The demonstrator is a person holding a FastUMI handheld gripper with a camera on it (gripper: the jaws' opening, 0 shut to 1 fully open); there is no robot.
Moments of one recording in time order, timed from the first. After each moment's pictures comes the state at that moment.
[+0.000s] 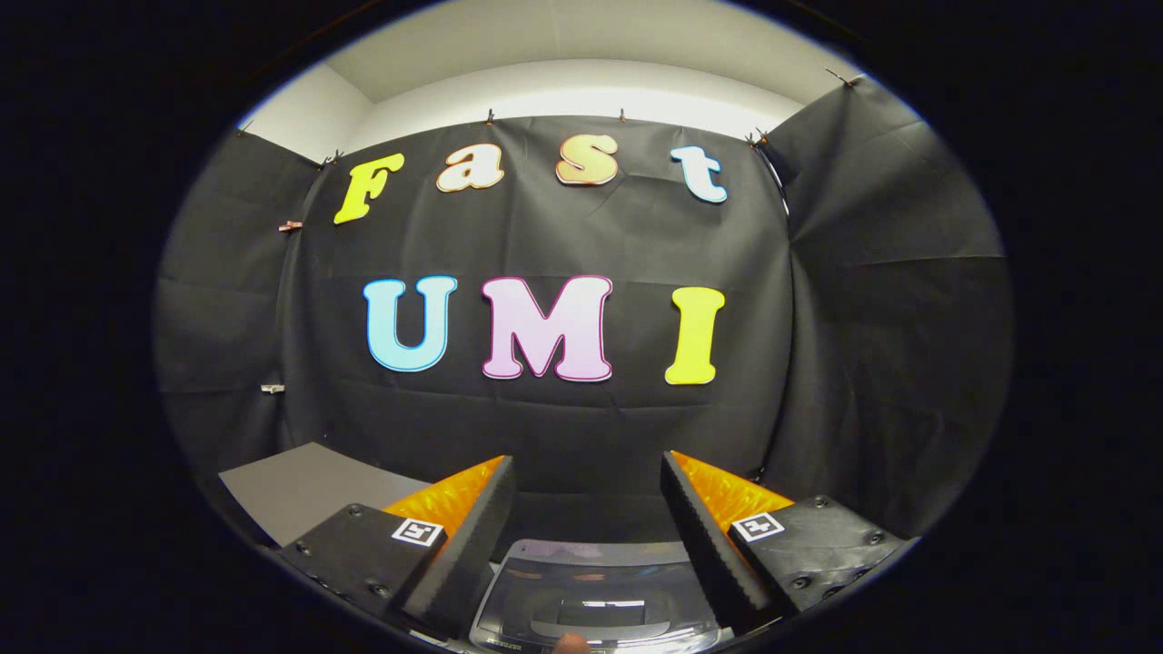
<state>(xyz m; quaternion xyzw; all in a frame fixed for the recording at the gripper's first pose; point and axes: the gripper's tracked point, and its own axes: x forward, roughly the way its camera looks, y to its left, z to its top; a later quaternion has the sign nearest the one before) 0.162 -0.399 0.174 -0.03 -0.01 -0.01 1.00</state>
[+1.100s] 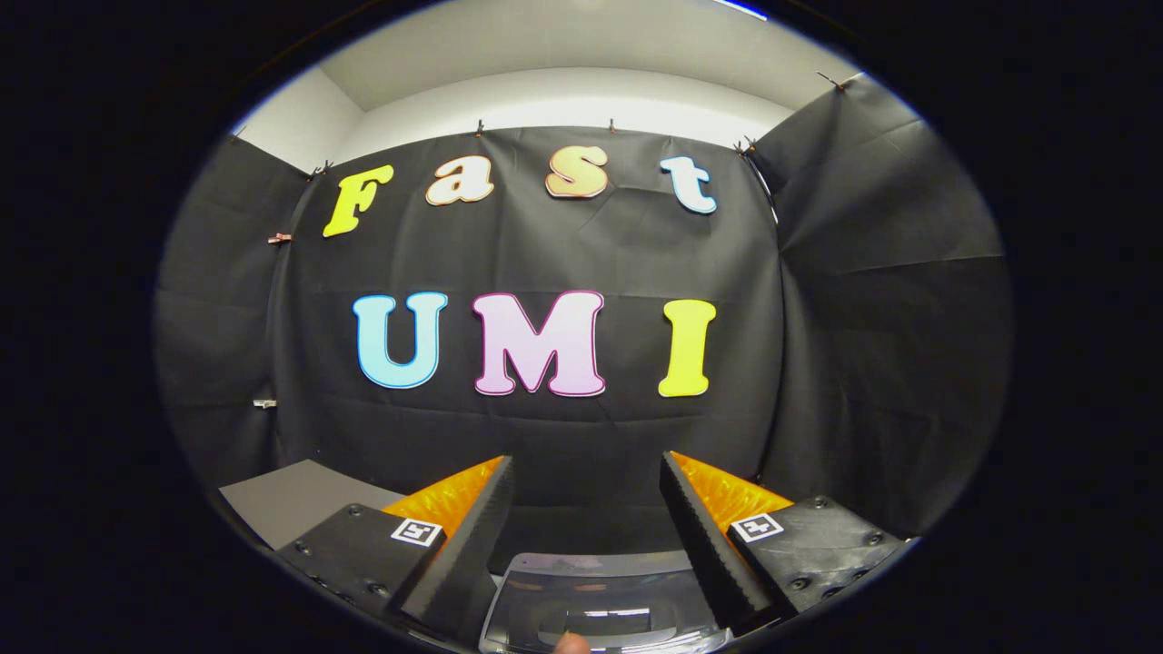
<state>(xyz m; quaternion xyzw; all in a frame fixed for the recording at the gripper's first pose) 0.170 -0.397 0.186 -0.02 -0.02 -0.02 1.00</state>
